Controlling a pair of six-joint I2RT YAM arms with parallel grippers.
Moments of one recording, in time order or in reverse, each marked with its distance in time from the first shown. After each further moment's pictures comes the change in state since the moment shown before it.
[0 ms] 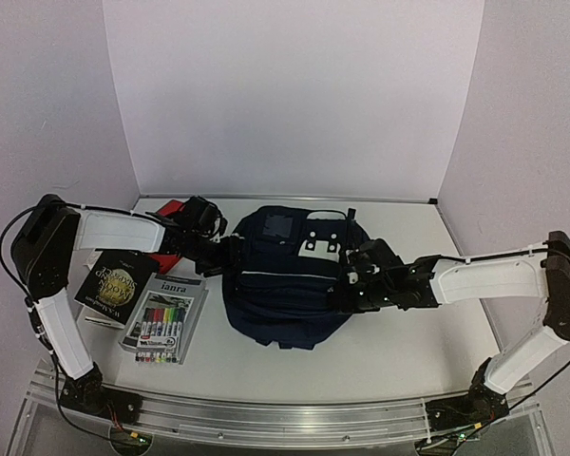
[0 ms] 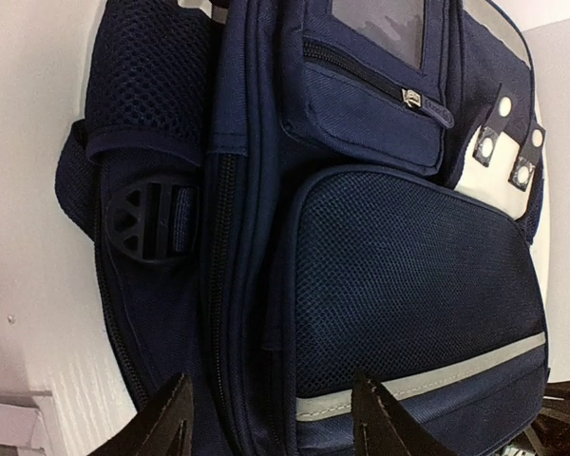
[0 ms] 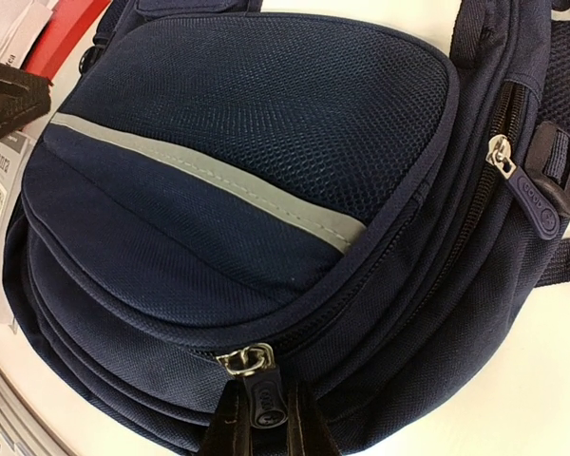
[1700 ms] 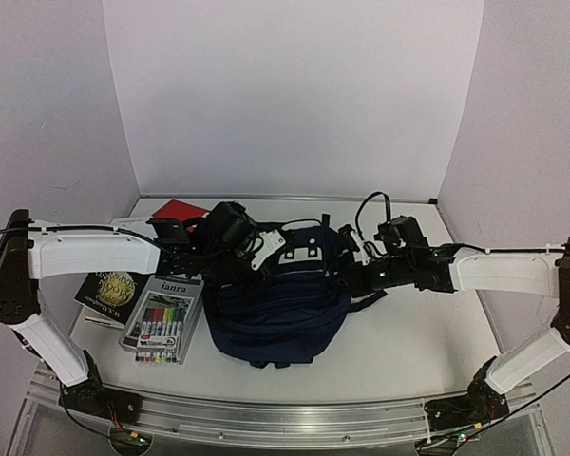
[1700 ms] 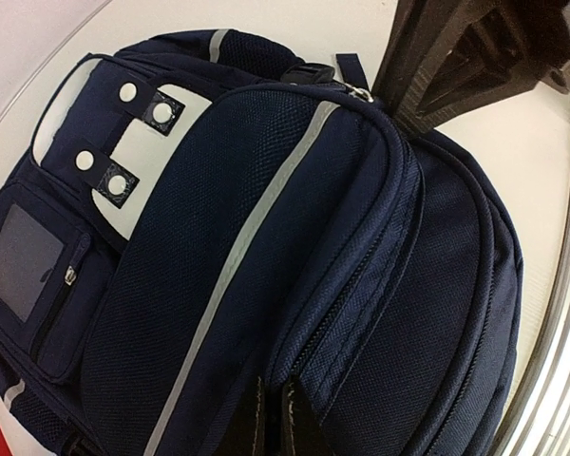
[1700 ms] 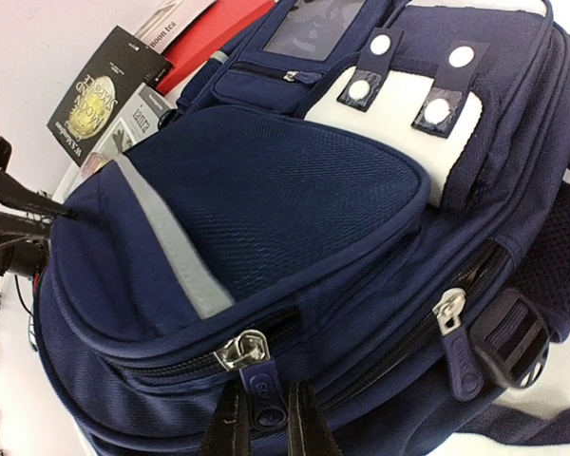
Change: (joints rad) left arm -0.386 -0.200 0.048 -0.141 -0.194 0.781; right arm -0.198 -0.068 -0.017 0.120 -0.465 -0.346
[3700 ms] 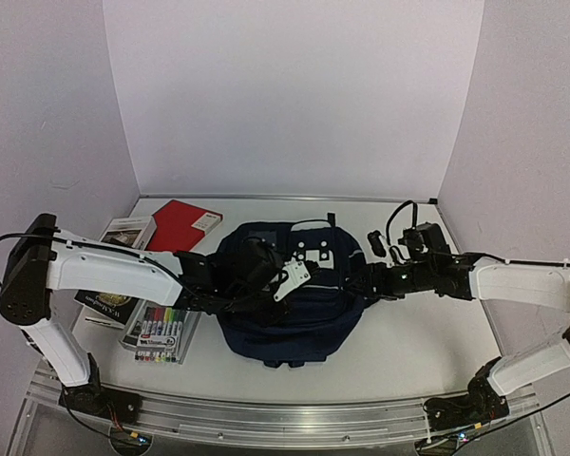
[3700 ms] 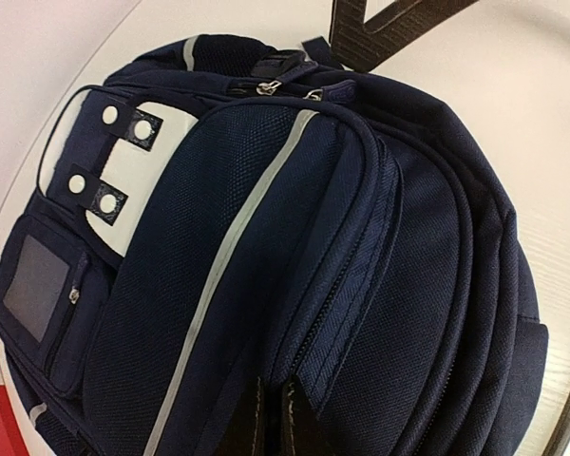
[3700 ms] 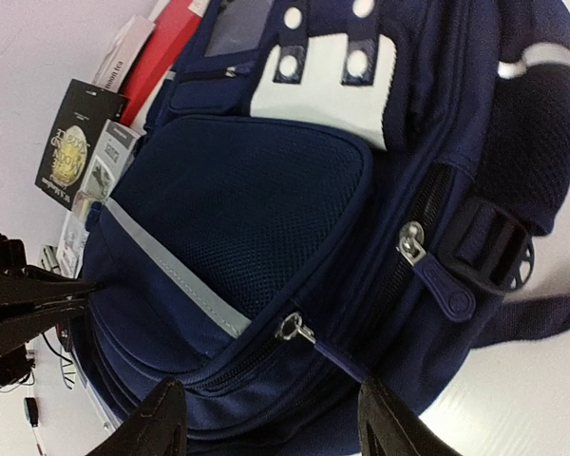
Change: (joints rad) left arm -0.166 0.095 -0.051 0.181 -0.220 0.085; right arm -0.106 -0.138 -0.129 -0.033 -0.023 0.183
